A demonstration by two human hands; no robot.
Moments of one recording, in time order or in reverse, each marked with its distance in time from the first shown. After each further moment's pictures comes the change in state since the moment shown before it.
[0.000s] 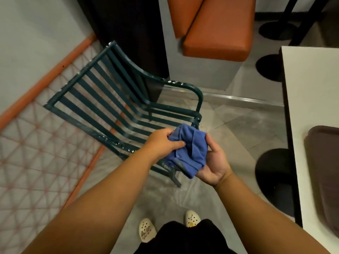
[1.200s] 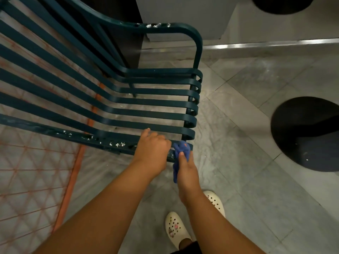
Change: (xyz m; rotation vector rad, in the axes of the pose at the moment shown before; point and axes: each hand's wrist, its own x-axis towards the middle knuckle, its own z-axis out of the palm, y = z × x) left_hand 0.112 -0.173 0.050 1.330 -0.072 0.436; right_hand 0.149 0.178 -0.167 -0.548 0.898 -0.309
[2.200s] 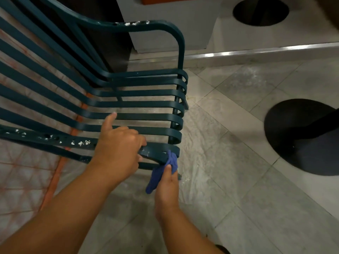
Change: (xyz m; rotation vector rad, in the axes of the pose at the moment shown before) left_hand -0.007 0.012 0.019 0.158 0.199 -0.051; right_hand 0.029 0.074 -0.008 0.214 0.076 0.005
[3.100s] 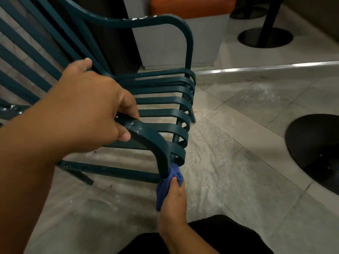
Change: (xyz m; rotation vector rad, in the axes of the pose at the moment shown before) left_hand 0.007 -0.016 0.030 -0.046 0.239 0.001; right_hand 0.086 0.077 -0.033 -0.006 -0.035 -0.070
